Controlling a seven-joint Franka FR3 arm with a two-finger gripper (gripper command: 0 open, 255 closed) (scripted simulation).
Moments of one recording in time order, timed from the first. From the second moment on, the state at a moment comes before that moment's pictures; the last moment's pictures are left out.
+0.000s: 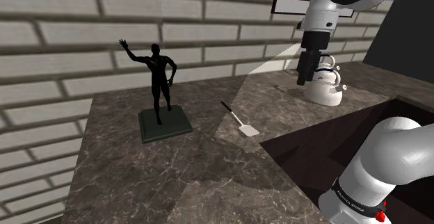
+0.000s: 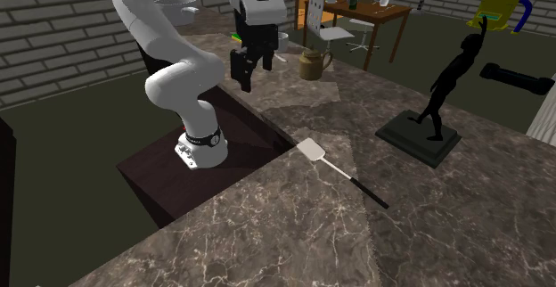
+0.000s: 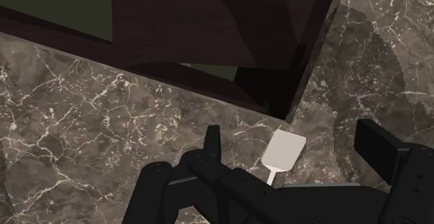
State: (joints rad) arm -0.01 -0.78 -0.05 -2.38 0.07 1.46 -0.17
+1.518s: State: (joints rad) arm -0.08 -0.20 0.23 -2.40 0.05 2.25 0.35
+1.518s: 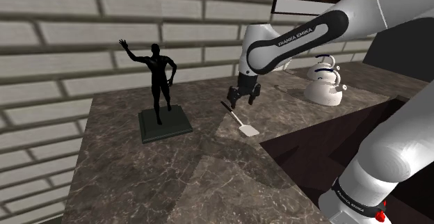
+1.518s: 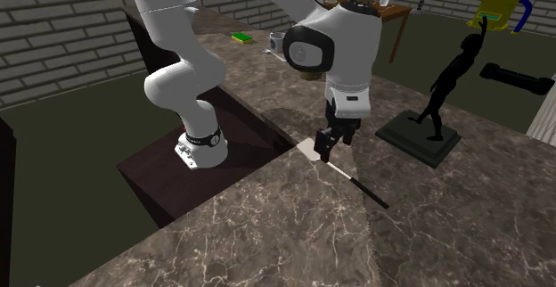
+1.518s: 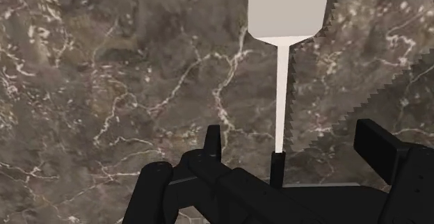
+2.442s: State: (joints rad) arm -0.09 -0.05 0.26 -2.41 -0.02 2.42 0.44
